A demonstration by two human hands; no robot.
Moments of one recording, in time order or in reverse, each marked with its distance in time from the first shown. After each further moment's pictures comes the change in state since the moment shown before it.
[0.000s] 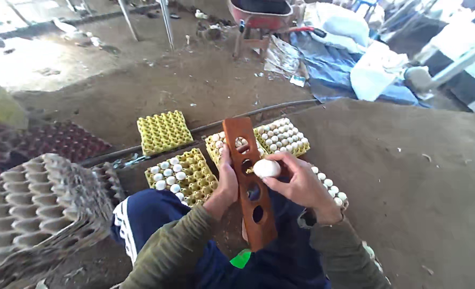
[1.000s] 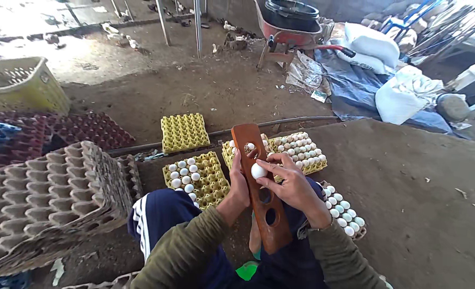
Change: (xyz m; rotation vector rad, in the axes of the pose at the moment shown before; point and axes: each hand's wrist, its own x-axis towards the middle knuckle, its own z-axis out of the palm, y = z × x) left_hand 0.010 0.010 -0.021 -0.260 0.027 0.031; right_hand 0.047 0.007 0.048 -0.216 0.002 -0.164
